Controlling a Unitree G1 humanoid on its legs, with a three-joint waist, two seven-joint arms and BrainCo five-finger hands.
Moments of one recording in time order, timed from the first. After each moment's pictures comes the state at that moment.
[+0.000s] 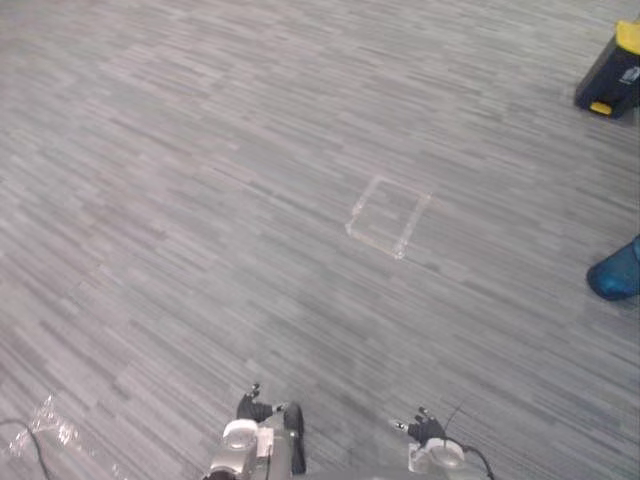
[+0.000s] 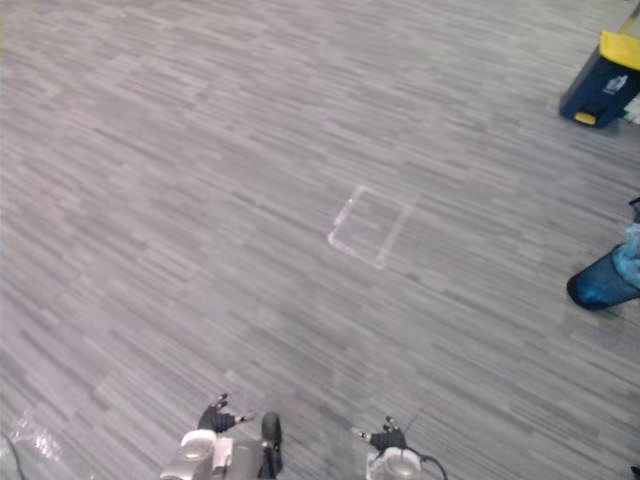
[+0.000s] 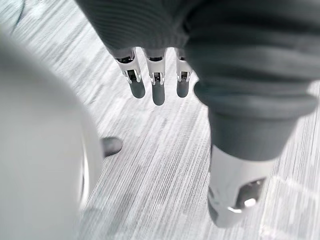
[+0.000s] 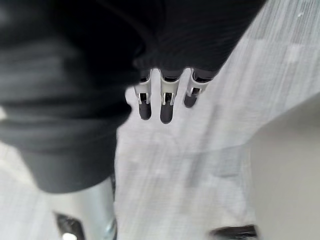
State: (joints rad) left arm -0.04 0.07 -0.04 1.12 0.02 -0.07 0.17; right arm -0.03 -0.07 -0.02 1.11 0.11 -0.10 -0.16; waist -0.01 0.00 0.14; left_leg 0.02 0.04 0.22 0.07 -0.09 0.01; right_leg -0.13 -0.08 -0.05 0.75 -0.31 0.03
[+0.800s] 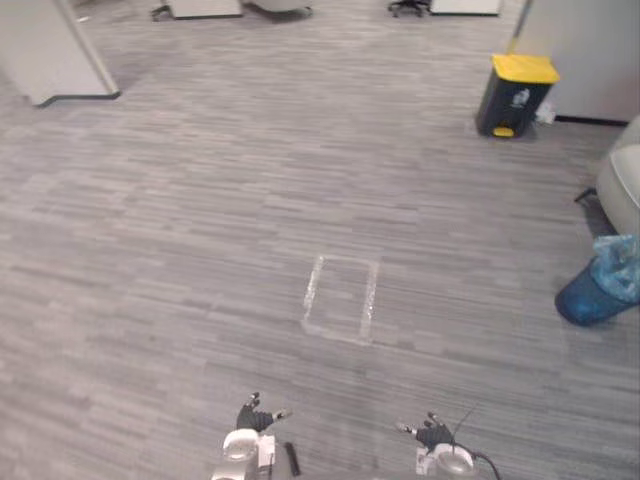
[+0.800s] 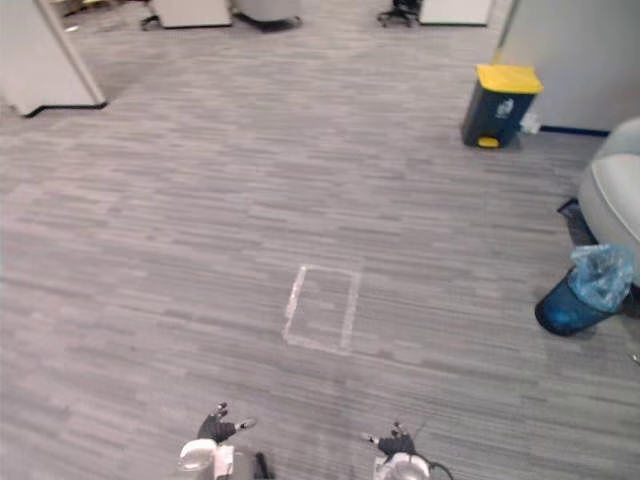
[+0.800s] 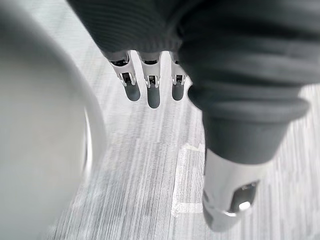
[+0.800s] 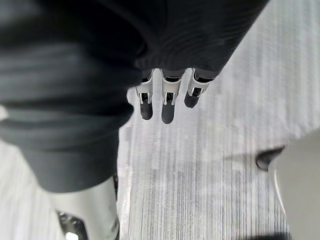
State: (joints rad) left arm -0.01 0.00 0.04 1.04 0.04 -0.07 0.15; right arm -0.01 -0.08 -0.07 1.16 0.12 -0.06 -0.16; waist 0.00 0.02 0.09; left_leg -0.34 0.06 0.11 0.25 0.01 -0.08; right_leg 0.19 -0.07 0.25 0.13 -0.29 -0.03
